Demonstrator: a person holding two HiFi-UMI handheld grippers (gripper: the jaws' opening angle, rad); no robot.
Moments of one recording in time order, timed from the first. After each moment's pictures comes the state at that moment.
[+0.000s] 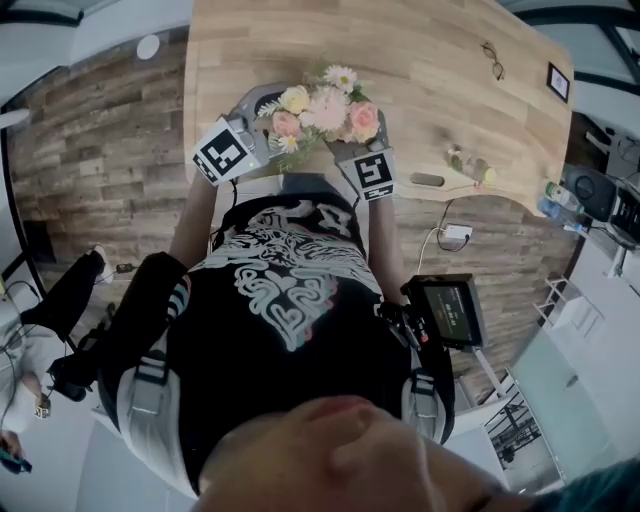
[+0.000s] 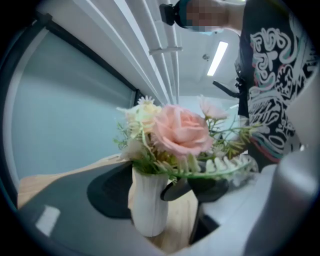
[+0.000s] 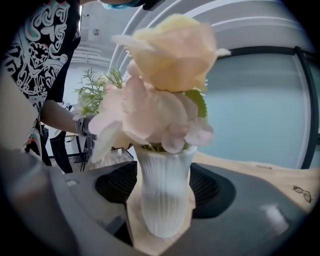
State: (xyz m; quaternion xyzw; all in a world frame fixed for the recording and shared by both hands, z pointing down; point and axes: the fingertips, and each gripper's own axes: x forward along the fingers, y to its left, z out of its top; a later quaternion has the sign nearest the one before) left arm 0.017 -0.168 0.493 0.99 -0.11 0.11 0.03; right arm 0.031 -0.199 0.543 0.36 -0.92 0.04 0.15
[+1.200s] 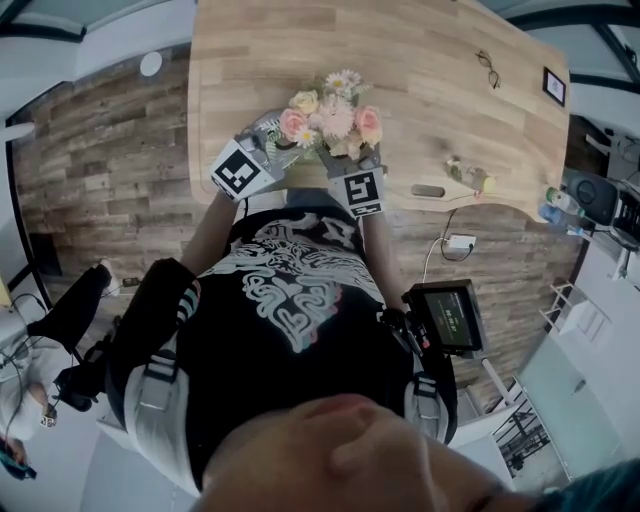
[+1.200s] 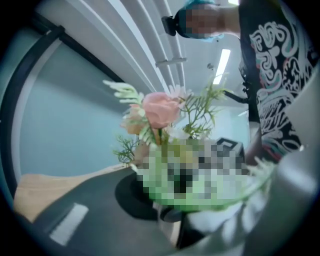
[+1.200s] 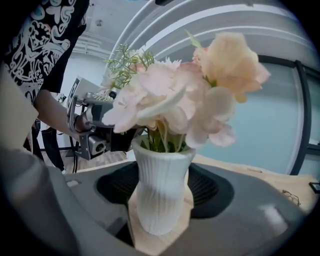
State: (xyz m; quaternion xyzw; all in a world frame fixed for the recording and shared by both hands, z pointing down) left arm 0.029 -0.183 0.471 0.98 -0.20 0.02 0.07; right arm 0.025 -0.197 0.543 0.39 -0.90 0.02 0.18
